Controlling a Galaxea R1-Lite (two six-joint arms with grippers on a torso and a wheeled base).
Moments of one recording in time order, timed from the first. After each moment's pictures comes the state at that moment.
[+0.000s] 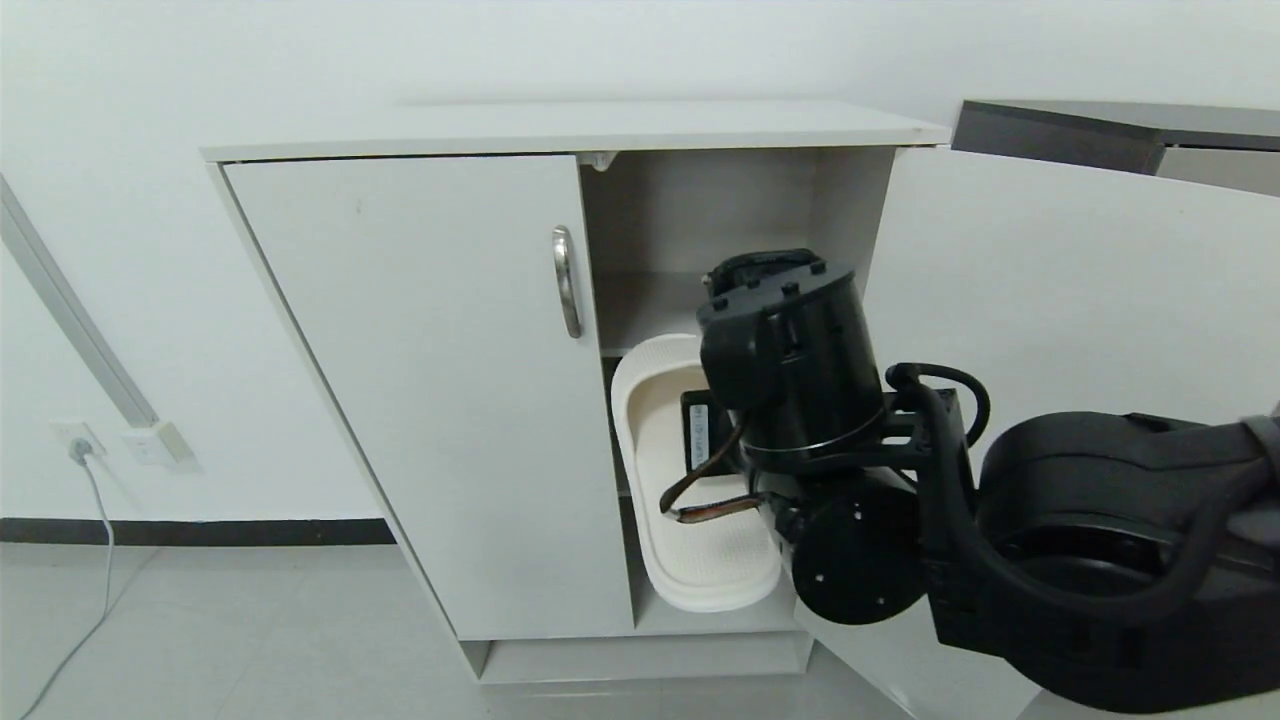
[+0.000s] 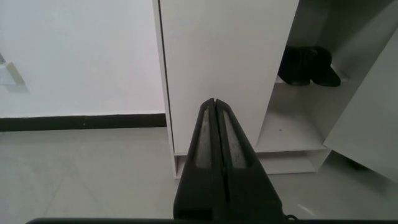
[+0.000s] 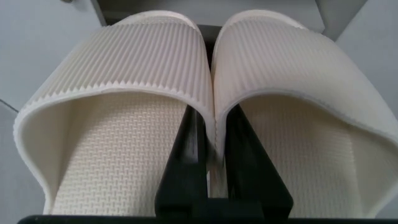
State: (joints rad) left arm 0.00 0.00 0.00 0.00 0.02 -0.01; right arm 1.02 1.87 -1.36 -0.19 -0.88 0.29
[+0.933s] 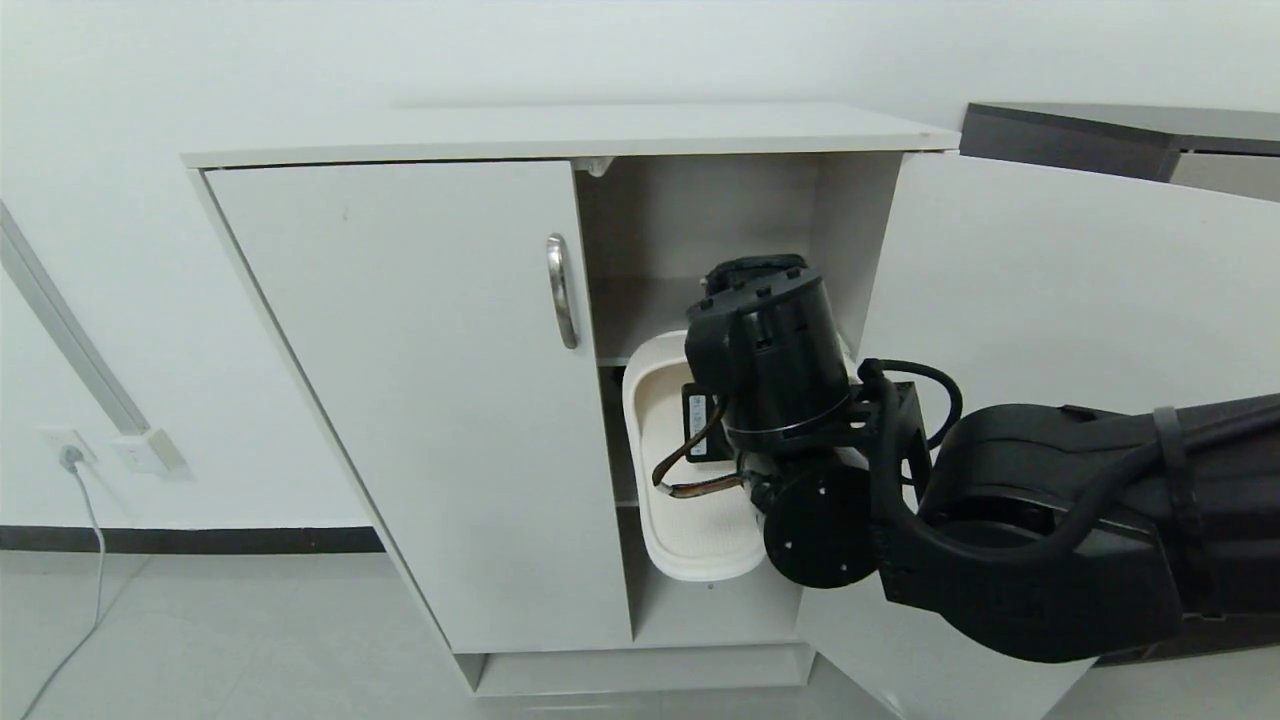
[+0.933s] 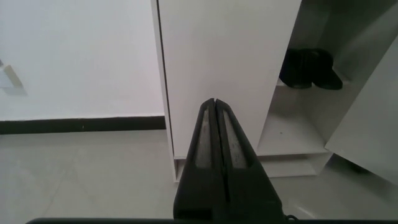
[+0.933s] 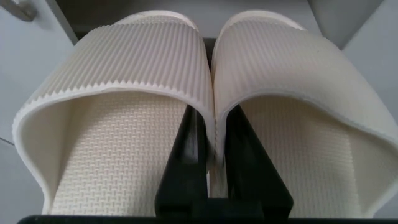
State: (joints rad) left arm 0.00 0.00 0.00 0.00 0.02 0.00; right arm 0.97 1.92 -1.39 -0.21 -0.88 0.29
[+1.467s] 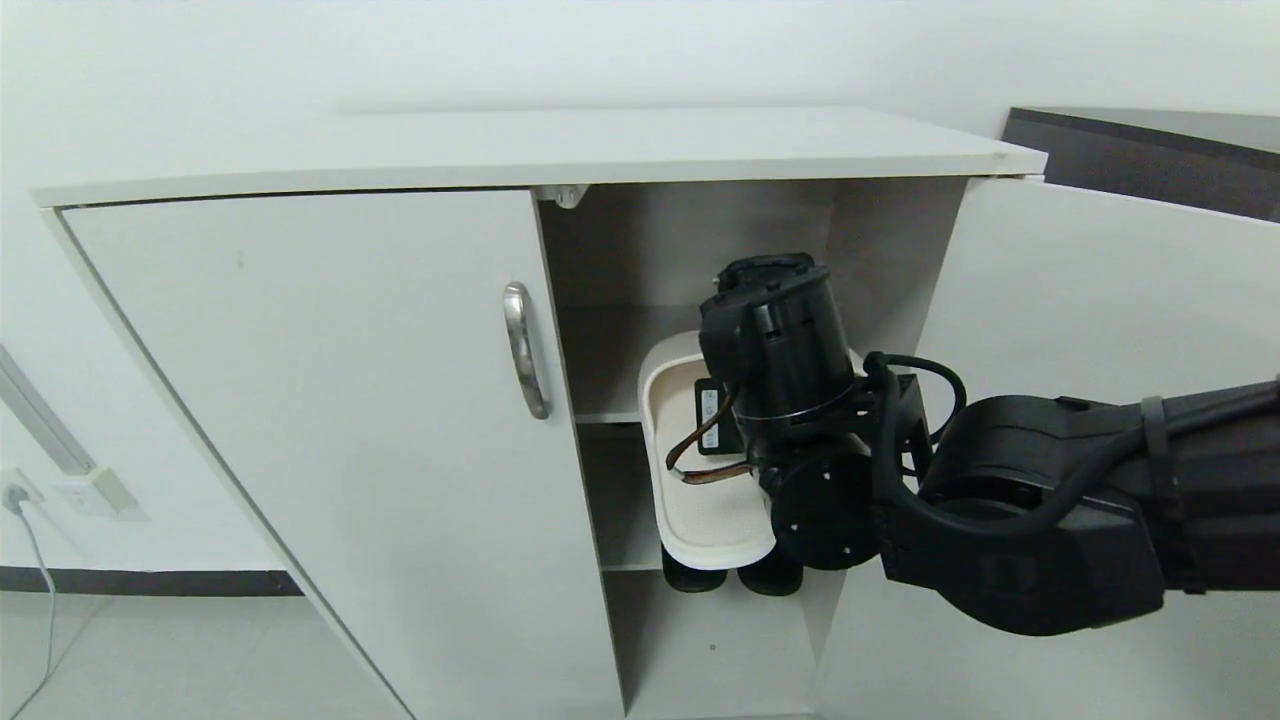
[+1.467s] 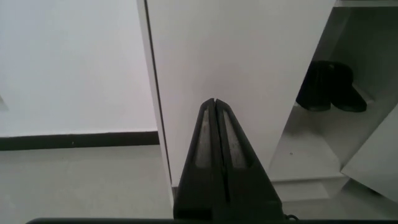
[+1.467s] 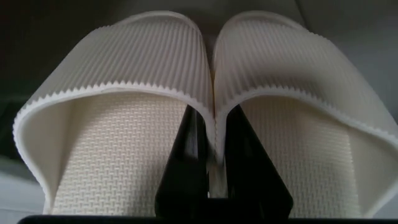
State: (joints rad) left arm 0.00 0.00 0.00 0.00 0.02 0.00; right arm 0.96 1.93 -1.39 -0.21 -0.88 0.28
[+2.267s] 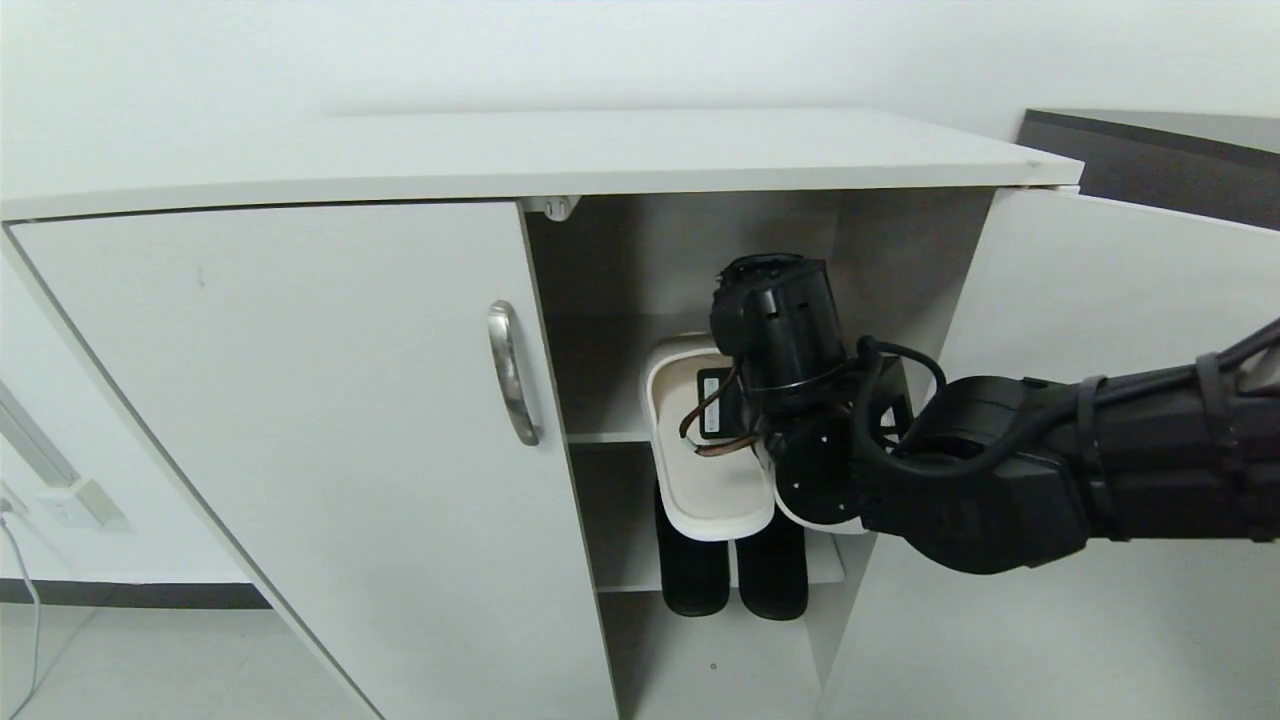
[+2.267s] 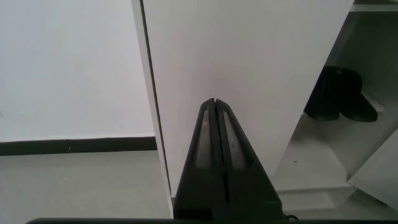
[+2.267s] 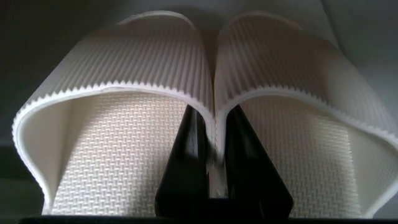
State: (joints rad) left arm 0.00 0.00 0.00 0.00 0.02 -0.01; right arm 0.88 1.99 -1.46 -0.20 -0.76 0.27
